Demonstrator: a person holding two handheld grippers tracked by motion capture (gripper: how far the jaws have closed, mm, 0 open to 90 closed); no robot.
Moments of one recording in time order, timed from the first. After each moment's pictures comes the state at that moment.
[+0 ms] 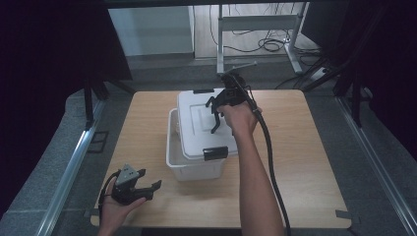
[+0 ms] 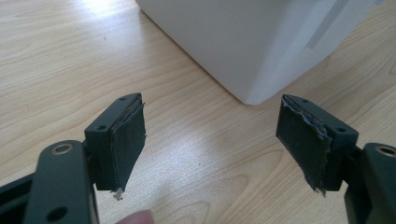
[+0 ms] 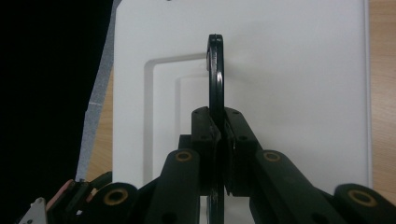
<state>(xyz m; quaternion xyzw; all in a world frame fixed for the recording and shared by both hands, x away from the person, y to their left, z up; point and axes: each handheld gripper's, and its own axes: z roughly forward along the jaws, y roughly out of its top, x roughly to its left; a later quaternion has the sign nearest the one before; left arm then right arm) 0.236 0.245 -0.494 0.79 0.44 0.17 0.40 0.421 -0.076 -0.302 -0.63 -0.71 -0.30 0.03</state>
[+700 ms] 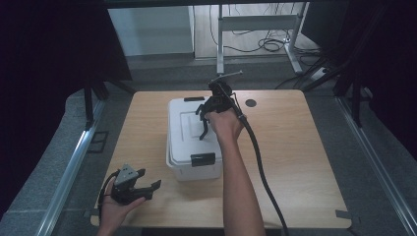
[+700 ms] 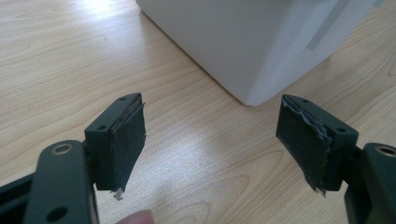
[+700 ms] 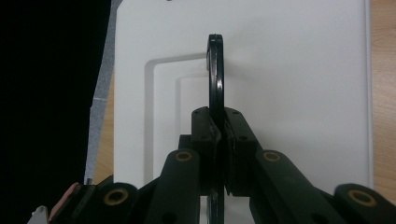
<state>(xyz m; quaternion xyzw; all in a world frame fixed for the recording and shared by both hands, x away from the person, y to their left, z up) 0.236 0.246 -0.494 0.79 0.44 0.17 0.40 0.420 -0.043 -0.326 -0.64 -0.71 -0.29 0.06</state>
